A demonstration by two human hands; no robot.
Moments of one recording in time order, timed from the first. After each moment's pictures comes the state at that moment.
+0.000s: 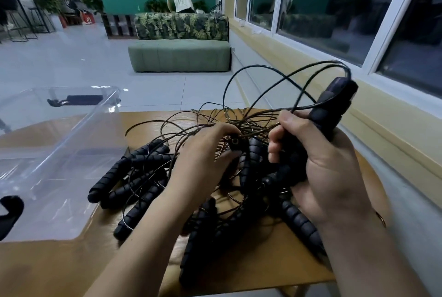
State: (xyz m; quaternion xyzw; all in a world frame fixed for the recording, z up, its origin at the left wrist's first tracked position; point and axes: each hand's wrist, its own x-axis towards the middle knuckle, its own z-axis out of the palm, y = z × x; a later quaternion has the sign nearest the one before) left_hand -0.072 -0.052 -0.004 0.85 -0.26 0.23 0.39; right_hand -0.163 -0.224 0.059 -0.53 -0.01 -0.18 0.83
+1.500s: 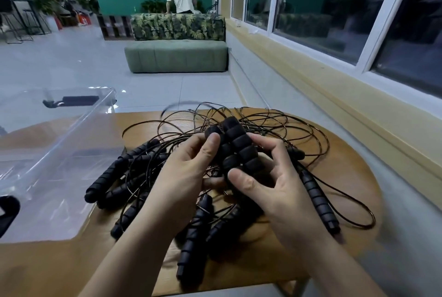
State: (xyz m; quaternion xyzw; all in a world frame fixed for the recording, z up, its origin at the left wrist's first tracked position) left_hand -0.118 -0.049 0.013 0.61 -0.09 -0.07 0.79; right_hand -0.175 -0.216 -0.001 -0.68 -0.07 -0.10 0.72
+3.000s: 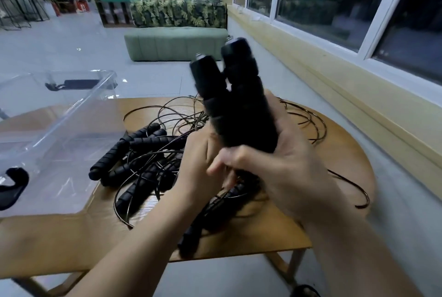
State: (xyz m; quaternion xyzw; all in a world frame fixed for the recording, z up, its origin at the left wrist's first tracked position) left_hand -0.137 -0.076 0.009 0.73 -0.27 0.20 0.59; right_hand -0.187 -0.211 0.049 -0.66 -0.23 -0.08 0.71
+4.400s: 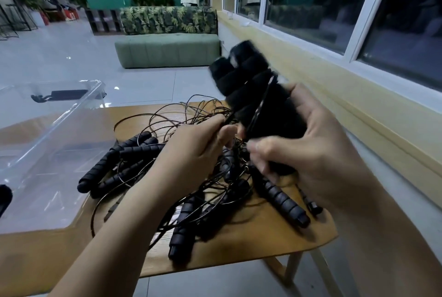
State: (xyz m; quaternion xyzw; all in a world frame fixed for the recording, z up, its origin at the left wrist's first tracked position) left_hand -0.115 -0.055 0.031 0.84 -0.34 0.14 0.40; right_hand -0.197 -0.251 0.075 -0.68 -0.18 -0.09 0.71
